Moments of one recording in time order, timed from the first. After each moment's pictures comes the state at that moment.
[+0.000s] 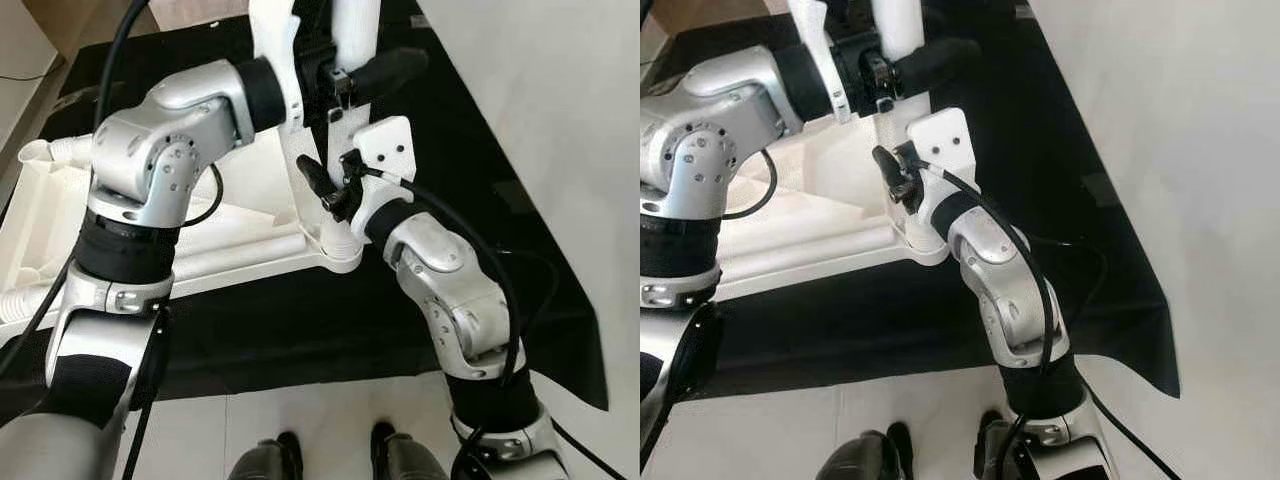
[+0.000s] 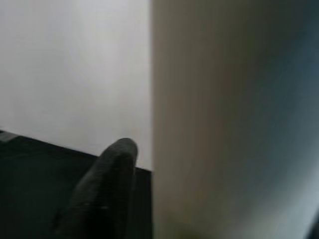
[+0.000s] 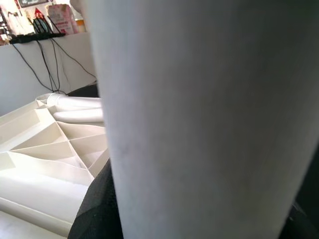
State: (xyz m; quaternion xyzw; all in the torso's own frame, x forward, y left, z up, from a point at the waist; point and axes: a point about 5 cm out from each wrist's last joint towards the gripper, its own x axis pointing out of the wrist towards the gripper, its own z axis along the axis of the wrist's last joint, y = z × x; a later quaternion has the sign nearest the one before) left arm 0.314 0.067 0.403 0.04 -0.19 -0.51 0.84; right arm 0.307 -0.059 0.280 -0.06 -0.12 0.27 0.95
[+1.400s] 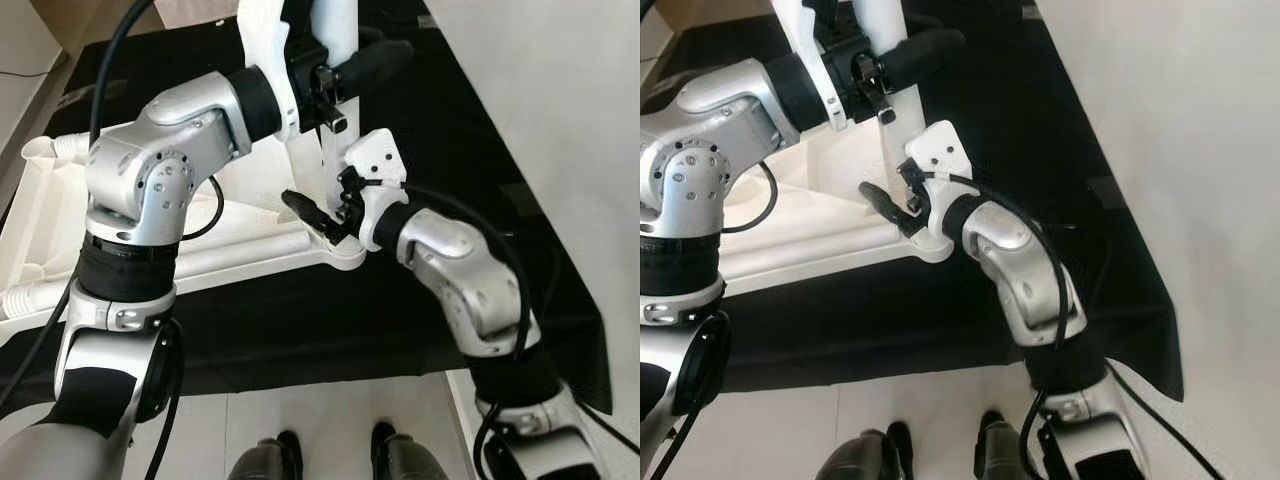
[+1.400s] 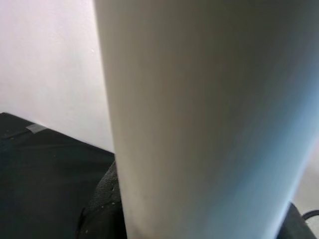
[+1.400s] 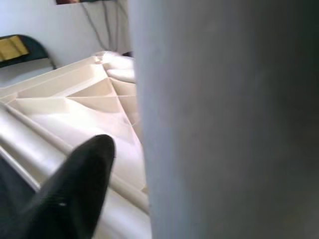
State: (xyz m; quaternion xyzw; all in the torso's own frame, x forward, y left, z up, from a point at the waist) left arm 0.304 0.068 0.397 0.01 -0.20 -0.51 0.84; right arm 0.324 -0.073 0.275 -0.11 -0.07 0.40 0.91
